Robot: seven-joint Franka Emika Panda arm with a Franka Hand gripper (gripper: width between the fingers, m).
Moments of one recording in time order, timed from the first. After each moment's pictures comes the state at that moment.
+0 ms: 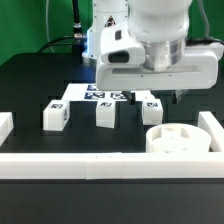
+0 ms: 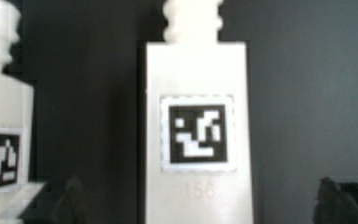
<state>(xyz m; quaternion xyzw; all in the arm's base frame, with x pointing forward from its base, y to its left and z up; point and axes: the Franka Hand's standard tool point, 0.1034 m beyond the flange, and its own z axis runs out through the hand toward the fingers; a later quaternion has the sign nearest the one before) 0.508 0.056 0.040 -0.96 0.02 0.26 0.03</state>
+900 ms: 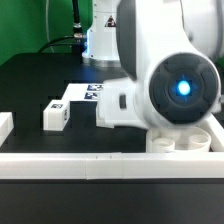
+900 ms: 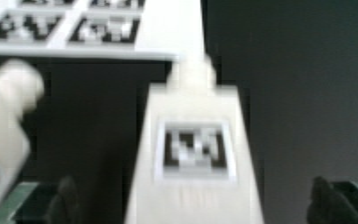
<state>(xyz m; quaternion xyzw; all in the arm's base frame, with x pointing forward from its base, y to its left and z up) 0.519 0.060 0.013 -0.87 0.00 0.49 0.03</state>
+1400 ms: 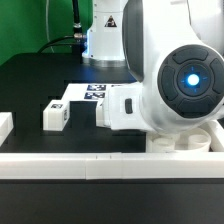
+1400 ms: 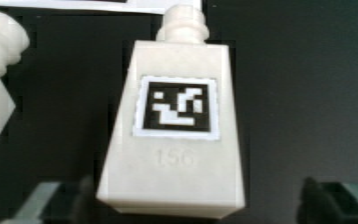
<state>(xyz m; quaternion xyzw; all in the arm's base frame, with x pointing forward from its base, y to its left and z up) 0.517 0.065 0.008 -0.87 0.00 0.49 0.03</state>
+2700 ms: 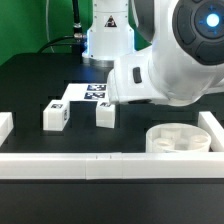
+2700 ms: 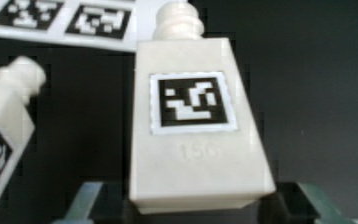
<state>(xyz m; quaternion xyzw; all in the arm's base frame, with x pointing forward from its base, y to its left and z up) 0.534 0.074 0.058 -0.88 -0.03 0.46 0.05</state>
